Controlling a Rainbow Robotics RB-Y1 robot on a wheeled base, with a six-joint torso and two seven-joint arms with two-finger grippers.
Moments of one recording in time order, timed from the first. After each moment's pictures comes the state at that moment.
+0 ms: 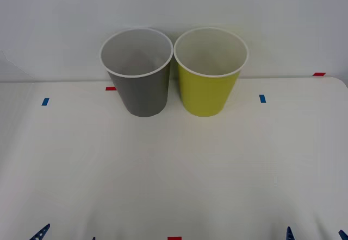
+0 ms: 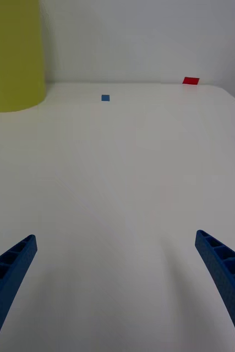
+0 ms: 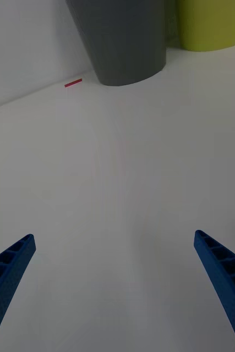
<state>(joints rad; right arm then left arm) 1.09 -0.17 0.11 -1.99 0.11 -0.48 1.35 1.04 0.35 -0.22 -1.96 -0.08 -0.46 -1.63</state>
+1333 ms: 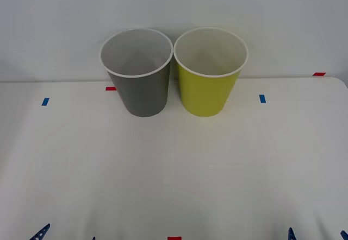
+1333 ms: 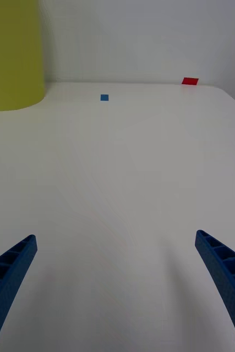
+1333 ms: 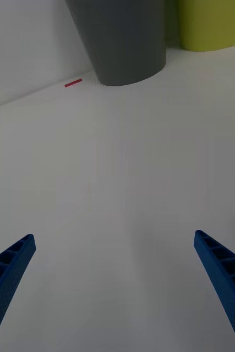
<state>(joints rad) 1.10 -0.18 0.10 -1.99 0.11 -0.48 1.35 1.04 0.35 -0.22 -1.96 -0.08 -0.46 -1.63</state>
